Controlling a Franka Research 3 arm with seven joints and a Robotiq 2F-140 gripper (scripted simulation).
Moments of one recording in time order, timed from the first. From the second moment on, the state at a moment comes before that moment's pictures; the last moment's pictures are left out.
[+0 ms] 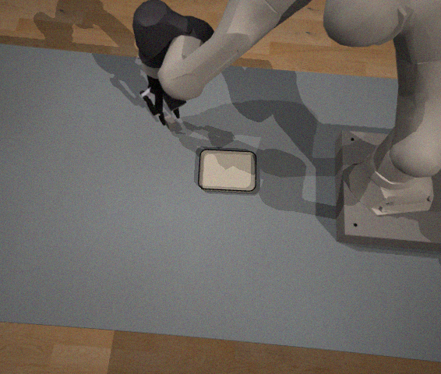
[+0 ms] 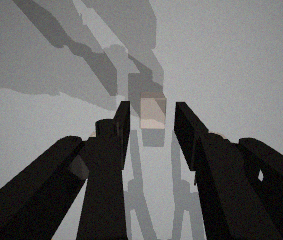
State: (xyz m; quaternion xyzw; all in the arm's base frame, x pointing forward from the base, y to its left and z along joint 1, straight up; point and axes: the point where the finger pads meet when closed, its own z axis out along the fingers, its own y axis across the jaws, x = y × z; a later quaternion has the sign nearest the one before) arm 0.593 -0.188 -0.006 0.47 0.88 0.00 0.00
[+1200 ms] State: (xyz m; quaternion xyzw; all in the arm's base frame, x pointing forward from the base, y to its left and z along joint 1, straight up) arm 0.590 -0.187 -0.032 0.47 0.88 0.00 -0.01
